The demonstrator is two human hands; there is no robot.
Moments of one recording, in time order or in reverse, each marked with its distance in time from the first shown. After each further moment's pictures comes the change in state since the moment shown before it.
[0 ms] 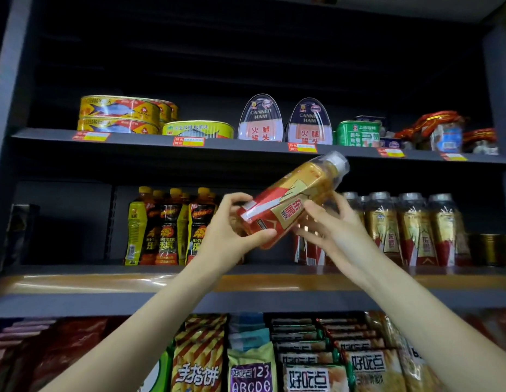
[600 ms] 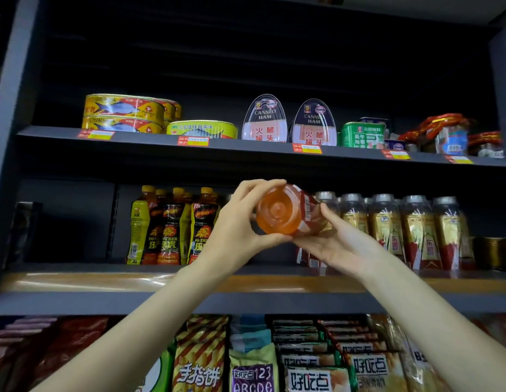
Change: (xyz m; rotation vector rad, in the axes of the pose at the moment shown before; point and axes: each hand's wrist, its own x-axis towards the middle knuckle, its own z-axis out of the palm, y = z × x) left_hand 0.008 0.011 -0.001 0.344 -0.108 0.444; right_hand 0.003 -0.003 -0.004 0.343 0.084 0.427
